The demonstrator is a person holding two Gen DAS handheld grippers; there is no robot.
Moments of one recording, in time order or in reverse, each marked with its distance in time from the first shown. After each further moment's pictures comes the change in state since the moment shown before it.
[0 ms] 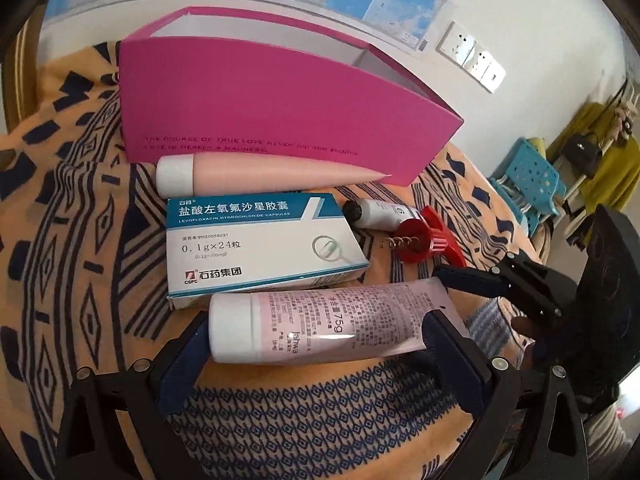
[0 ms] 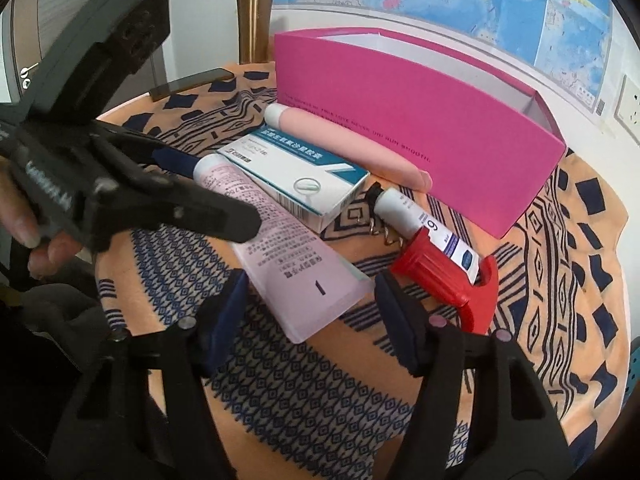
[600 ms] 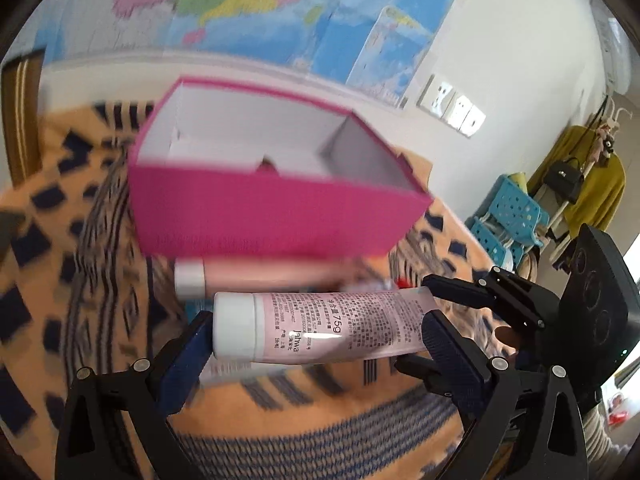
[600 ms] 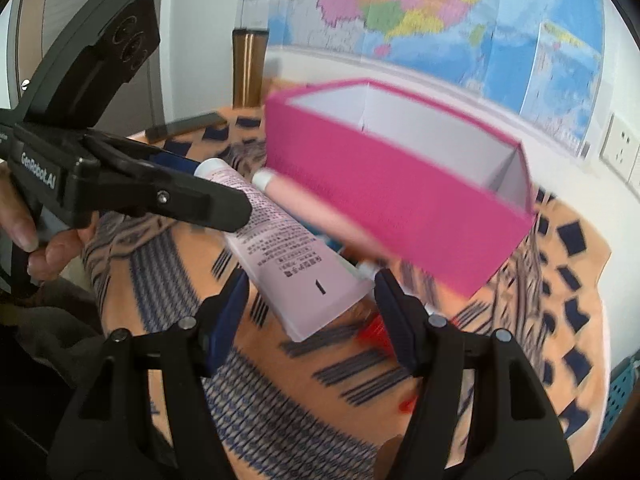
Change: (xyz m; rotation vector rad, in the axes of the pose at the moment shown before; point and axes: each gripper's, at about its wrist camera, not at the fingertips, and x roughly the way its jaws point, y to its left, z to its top) left arm -0.045 -0.008 0.054 0.037 -0.154 -0.035; right arm -0.029 -0.011 0.044 -0.031 -0.124 -0.043
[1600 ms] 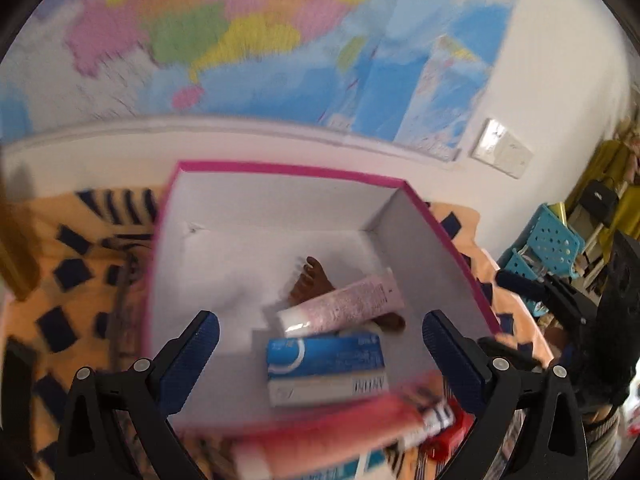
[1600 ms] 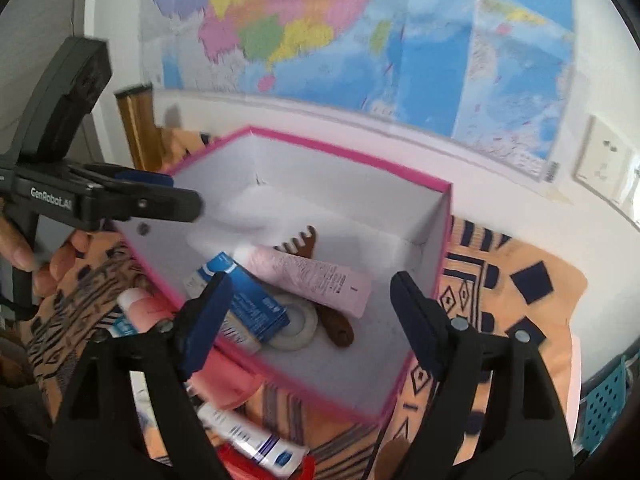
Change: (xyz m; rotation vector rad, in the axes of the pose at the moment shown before) left arm 0.029 0.028 0.110 0.039 -0.039 0.108; right arm 0.041 -0.122 0.077 0.169 -0.025 -0.112
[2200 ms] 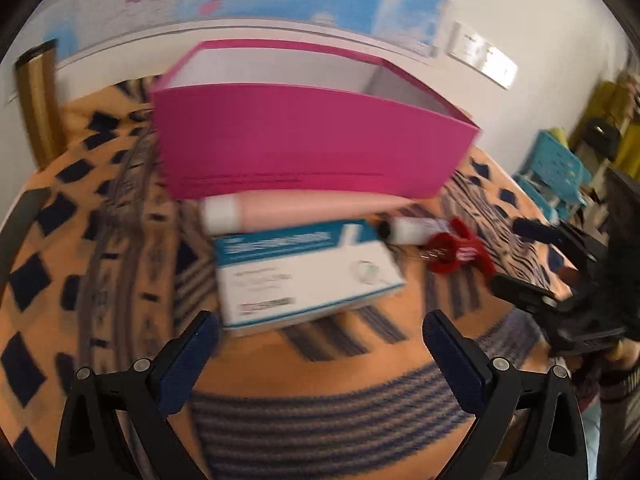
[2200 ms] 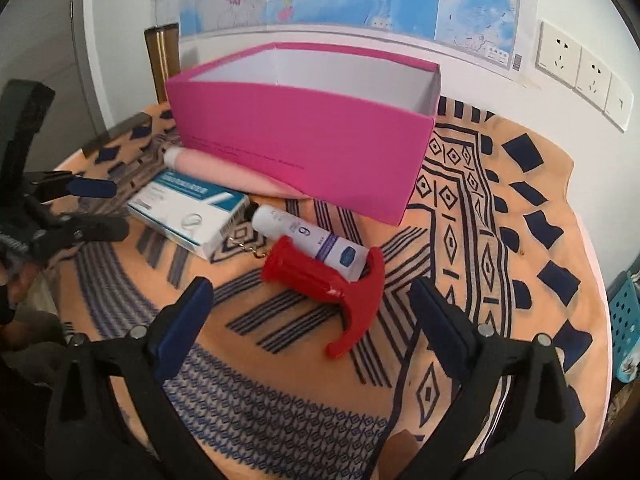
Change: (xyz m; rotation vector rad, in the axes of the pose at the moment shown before) left arm -0.012 -0.034 -0.156 0.031 0.157 0.058; right arm -0.043 0.038 -0.132 0.045 0.136 -0.028
